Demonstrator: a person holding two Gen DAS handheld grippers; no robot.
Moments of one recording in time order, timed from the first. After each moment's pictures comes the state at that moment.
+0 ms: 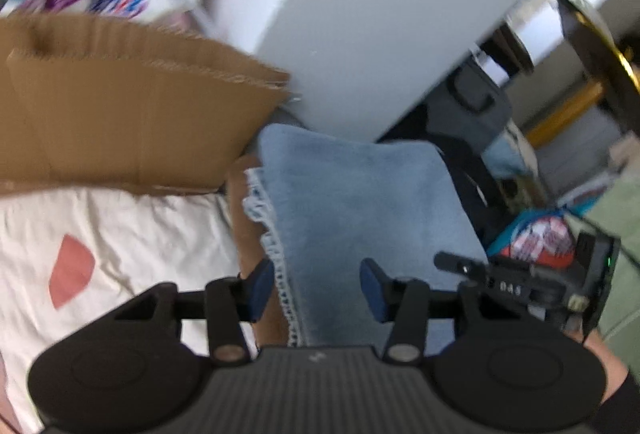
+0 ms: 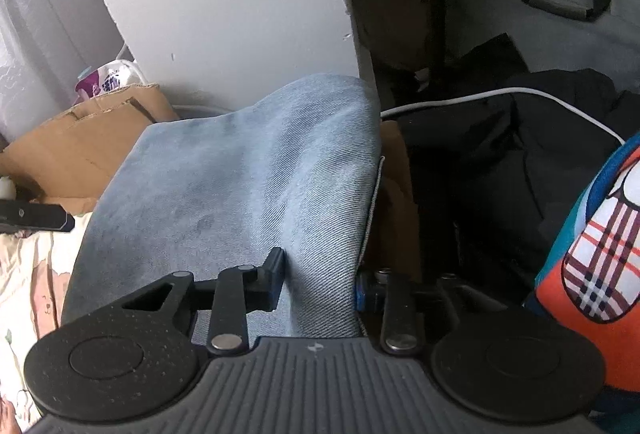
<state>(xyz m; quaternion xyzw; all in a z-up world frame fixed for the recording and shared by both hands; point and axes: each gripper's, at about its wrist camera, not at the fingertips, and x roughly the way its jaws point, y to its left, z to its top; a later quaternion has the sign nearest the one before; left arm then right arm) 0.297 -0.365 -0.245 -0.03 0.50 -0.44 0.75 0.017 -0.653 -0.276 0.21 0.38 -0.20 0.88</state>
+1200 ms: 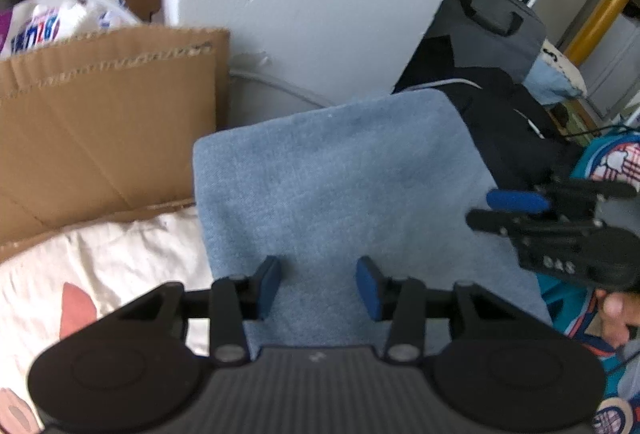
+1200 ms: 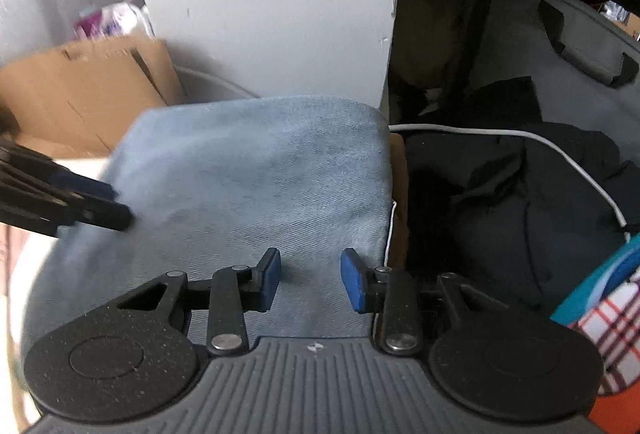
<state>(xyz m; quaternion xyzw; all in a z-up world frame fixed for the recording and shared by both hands) 0.280 -0.436 -0.281 0.11 0.48 -0.41 0.77 0.060 -0.639 -0.279 0.10 0.43 -0.21 0.87</state>
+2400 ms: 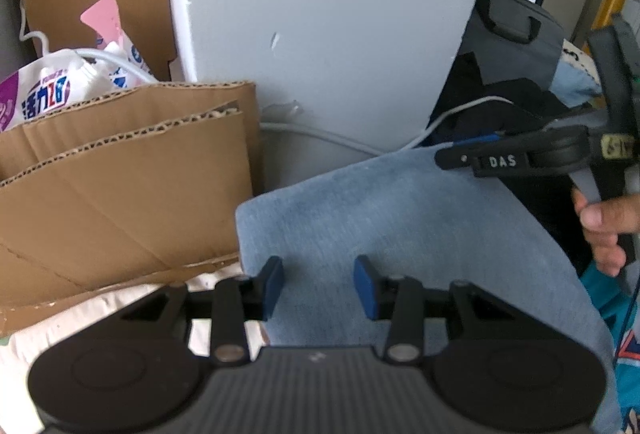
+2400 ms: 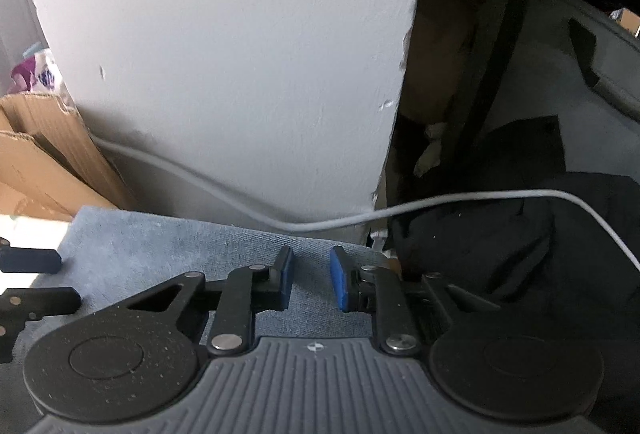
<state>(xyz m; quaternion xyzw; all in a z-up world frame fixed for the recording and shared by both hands) 0.297 -0.453 -0.284 0.15 0.43 -0.38 0.81 0.148 -0.702 -0.291 0.12 0.42 -0.22 0.87</state>
